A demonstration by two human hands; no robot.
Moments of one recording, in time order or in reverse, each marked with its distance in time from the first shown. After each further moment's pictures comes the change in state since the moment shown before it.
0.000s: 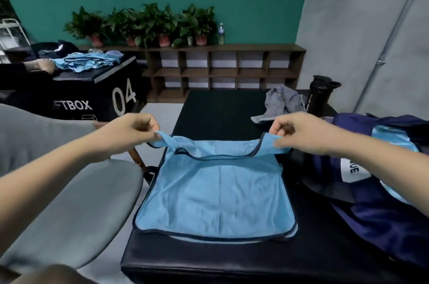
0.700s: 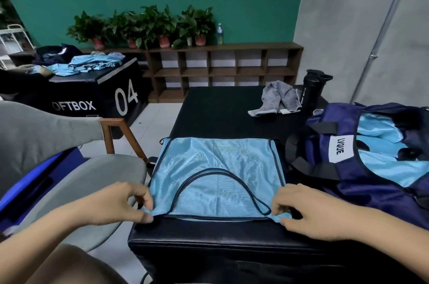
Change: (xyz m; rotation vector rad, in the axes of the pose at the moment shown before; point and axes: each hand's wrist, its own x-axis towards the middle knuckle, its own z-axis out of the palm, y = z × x) left_hand -0.115 -0.053 0.066 0.283 -0.357 -0.056; right_hand -0.130 0.054 0.097 -0.481 -0.273 -0.197
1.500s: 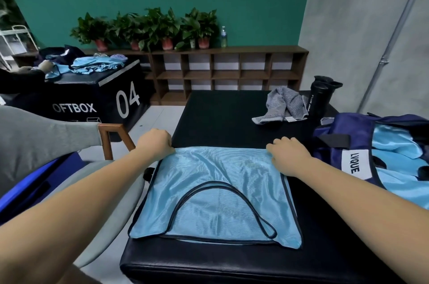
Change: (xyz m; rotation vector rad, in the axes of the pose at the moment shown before) left_hand 0.217 -0.022 -0.057 0.428 0.480 -0.312; right_hand 0.170 0.092 -0.037 -0.594 0.138 0.388
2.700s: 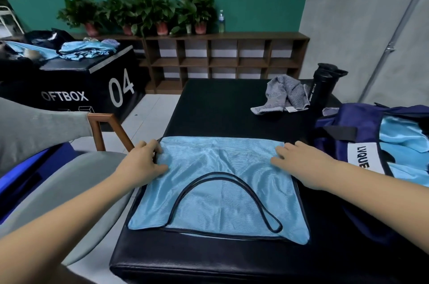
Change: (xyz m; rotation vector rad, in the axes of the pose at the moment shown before) left_hand -0.081 -0.010 0.026 -0.387 -0.023 -0.025; right_hand -0.052 0.016 -0.007 -0.281 -0.059 -0.395
